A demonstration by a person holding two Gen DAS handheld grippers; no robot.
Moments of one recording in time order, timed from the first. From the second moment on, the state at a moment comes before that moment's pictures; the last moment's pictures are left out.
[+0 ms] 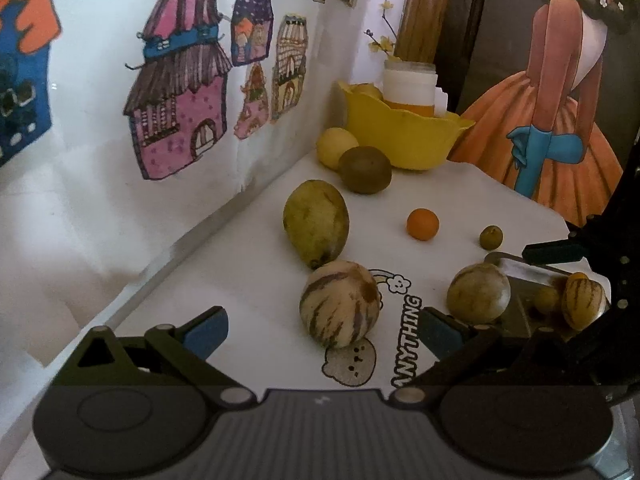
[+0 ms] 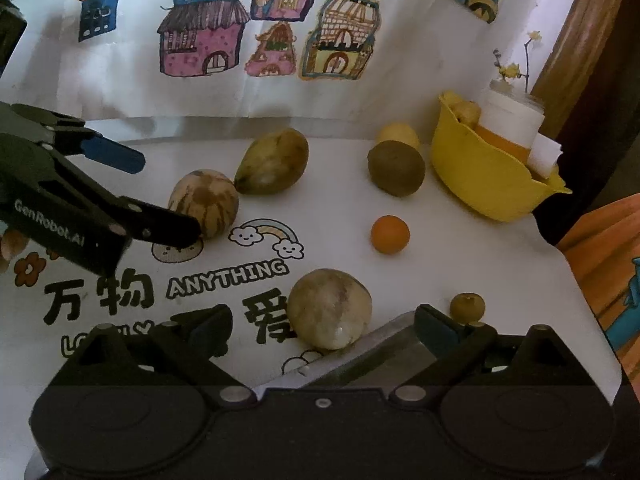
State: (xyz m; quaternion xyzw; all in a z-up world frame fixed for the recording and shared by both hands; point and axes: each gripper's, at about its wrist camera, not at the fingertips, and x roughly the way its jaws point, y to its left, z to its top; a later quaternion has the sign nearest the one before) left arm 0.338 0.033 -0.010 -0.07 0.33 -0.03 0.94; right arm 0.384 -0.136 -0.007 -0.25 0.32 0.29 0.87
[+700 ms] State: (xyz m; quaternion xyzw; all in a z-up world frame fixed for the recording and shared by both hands) left arm 0.354 0.026 -0.015 -0.07 0.32 -0.05 0.94; right arm 0.403 -0.135 -0.014 -0.22 0.34 0.28 0.87
